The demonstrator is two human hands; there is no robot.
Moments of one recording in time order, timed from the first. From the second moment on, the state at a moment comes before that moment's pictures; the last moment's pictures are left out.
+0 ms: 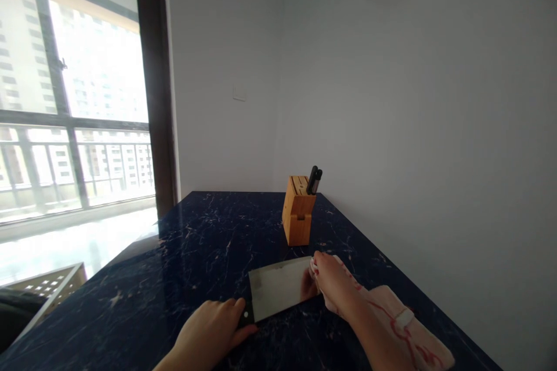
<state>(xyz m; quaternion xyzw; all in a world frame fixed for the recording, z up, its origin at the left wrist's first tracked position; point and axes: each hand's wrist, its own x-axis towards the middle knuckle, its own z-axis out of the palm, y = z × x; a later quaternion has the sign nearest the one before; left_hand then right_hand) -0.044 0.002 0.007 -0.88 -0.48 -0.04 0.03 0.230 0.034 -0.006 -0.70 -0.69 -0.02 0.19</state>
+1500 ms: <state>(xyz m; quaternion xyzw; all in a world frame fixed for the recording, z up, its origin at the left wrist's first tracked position) -0.044 0.002 0.009 -0.87 -0.49 -0.03 0.01 0.180 0.022 0.011 -0.56 -0.77 0.03 0.31</state>
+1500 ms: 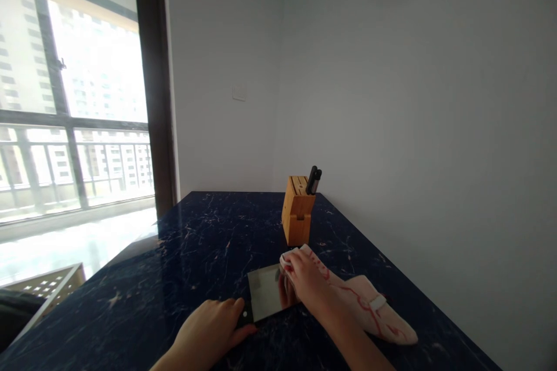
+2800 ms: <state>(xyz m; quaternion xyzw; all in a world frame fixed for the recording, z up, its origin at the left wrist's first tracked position) -0.046 0.003 0.003 -0.87 -0.49 -0.06 0.01 0.146 -0.015 0.021 -0.52 -0.83 0.04 0.20</state>
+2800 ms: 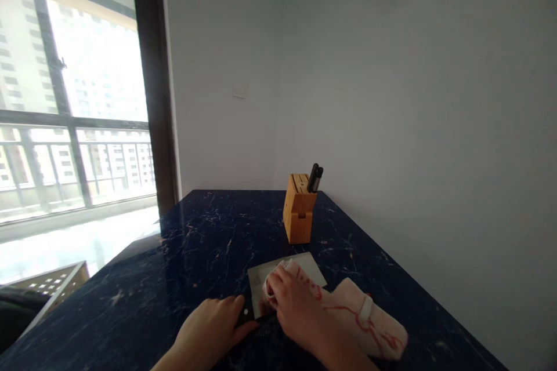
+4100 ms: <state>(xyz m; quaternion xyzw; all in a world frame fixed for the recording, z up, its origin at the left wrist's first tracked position) -0.055 0.021 0.008 -0.67 -0.47 -0.40 -0.42 0.177 0.017 0.007 -0.67 -0.67 -0.08 0.31</state>
